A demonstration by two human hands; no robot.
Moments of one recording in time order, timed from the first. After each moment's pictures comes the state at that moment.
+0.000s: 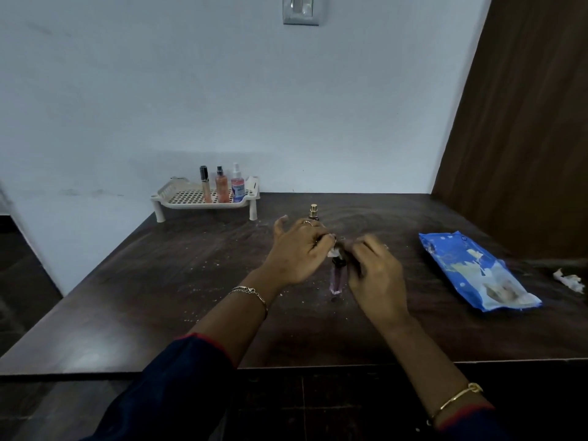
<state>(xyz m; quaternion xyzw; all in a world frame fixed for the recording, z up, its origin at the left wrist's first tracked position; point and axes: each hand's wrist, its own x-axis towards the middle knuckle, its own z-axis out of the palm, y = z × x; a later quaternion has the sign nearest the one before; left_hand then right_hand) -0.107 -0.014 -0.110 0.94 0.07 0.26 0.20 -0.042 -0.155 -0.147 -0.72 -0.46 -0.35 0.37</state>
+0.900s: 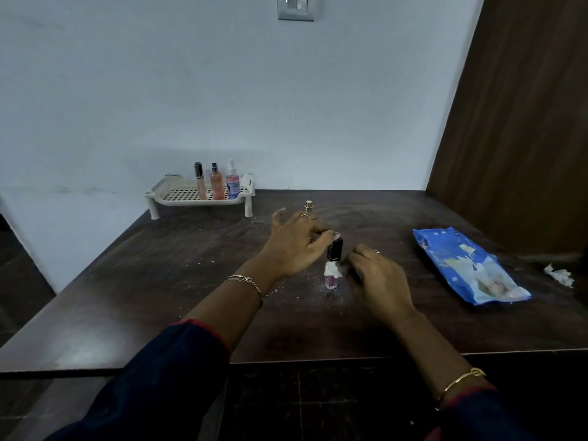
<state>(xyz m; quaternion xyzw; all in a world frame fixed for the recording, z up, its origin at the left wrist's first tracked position) -0.110 -0.018 -0.100 0.94 0.05 0.26 0.21 -0.024 -0.173 -0.161 -0.80 -0.47 -0.30 0.22</state>
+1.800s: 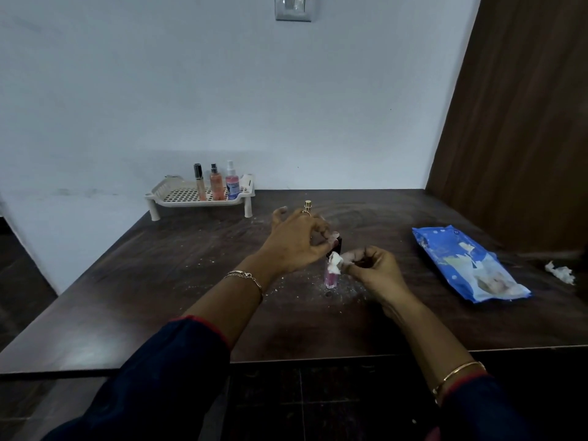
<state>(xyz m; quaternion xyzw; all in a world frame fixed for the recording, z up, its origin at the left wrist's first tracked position) -0.105 -0.013 -0.100 0.95 0.05 0.26 0.17 -0.018 -0.163 -0.157 -0.70 -0.27 0.12 0.65</state>
